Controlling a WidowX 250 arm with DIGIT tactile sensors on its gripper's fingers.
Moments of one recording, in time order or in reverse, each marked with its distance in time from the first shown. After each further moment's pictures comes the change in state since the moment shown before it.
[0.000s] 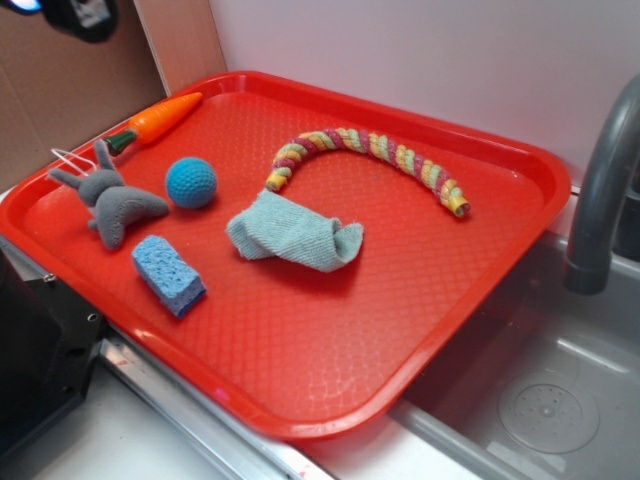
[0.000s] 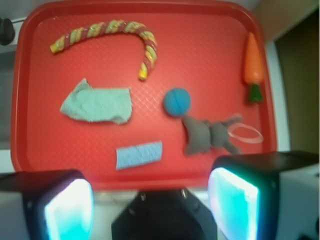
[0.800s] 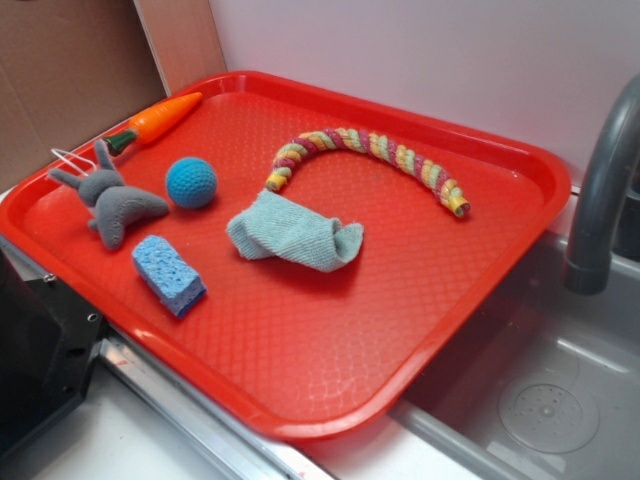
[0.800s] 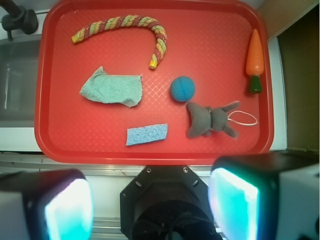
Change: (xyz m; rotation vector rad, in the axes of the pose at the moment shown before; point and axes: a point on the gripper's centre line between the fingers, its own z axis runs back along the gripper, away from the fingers) arm -0.034 -0.004 0.048 -0.049 0.019 -0.046
